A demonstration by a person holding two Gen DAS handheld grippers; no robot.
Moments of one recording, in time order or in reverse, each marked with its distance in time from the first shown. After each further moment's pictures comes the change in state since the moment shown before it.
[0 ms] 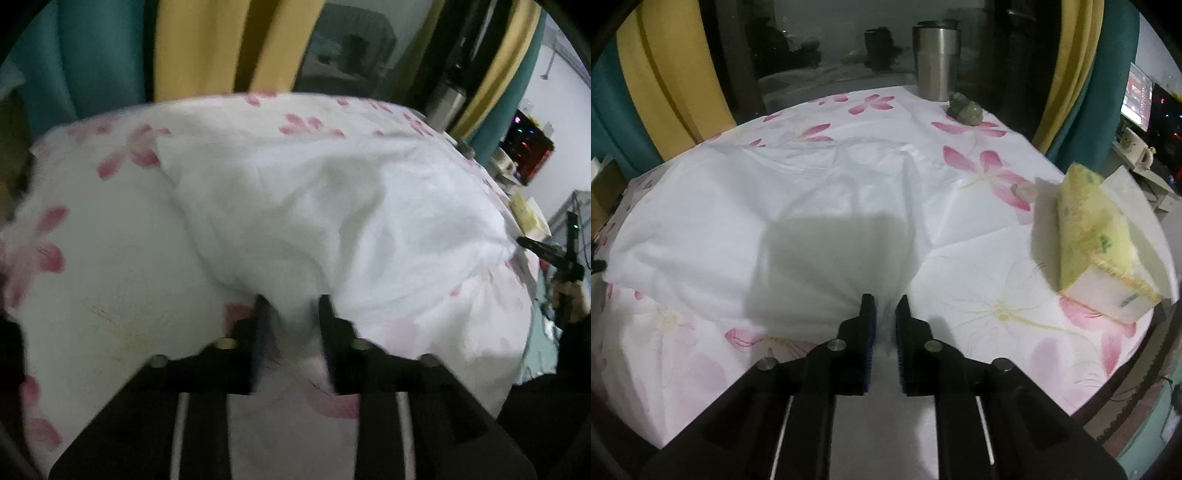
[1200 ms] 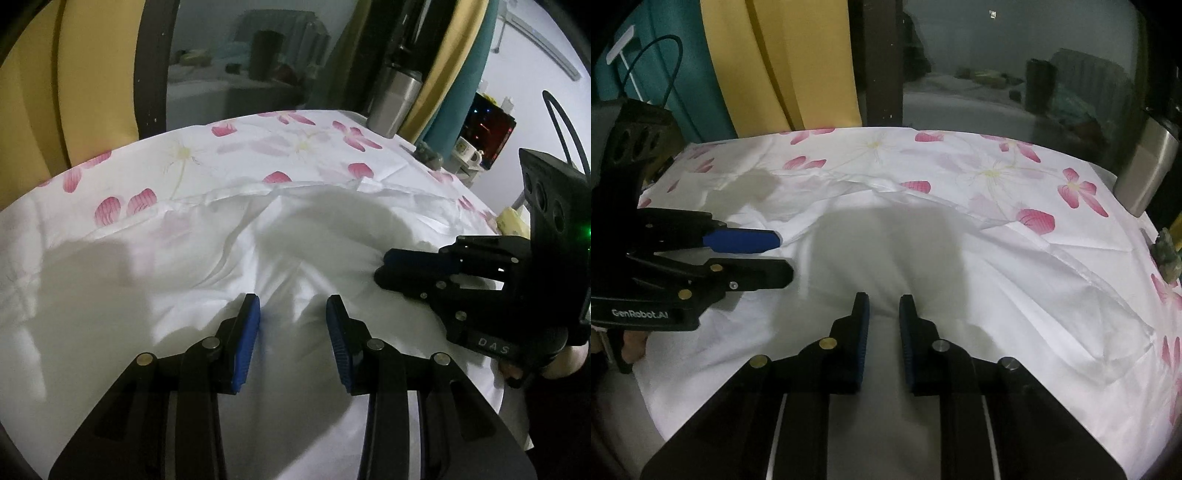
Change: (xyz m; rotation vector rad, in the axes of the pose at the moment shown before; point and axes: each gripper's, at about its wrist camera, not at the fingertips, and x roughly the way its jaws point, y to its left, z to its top) left arm 0.154 -0.130 0.116 0.177 -0.026 -0.173; right arm 0.097 0.173 0.107 -0.315 -0.058 0.238
